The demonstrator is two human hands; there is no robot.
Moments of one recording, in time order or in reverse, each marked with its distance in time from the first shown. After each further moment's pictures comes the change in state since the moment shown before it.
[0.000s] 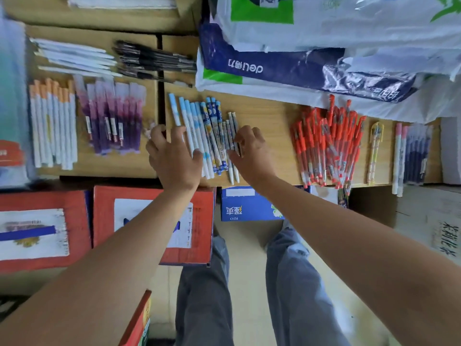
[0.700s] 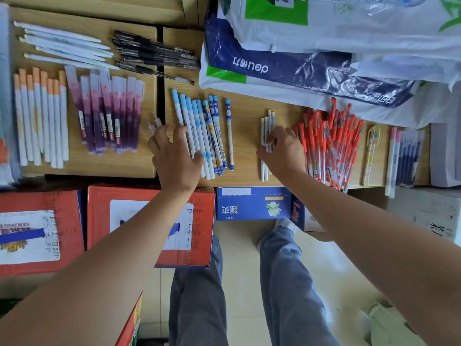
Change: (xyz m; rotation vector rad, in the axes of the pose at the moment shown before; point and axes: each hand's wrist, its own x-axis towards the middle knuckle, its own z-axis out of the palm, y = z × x) left_hand 0.010 -0.020 0.013 -0.086 -0.063 0.076; right_hand 0.007 0.037 -0.030 -0.134 0.064 0.161
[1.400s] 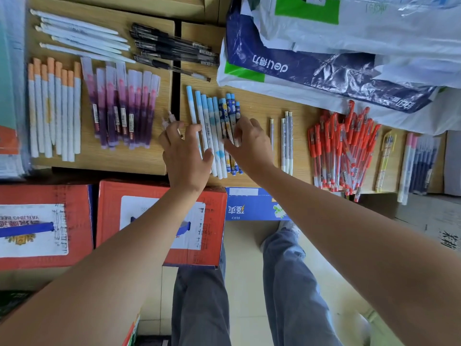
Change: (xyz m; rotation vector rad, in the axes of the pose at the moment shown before) left_hand 0.002 -0.009 -0.002 -0.009 0.046 0.070; right_hand 0.004 -0.078 0.047 0.056 -0.067 -0.156
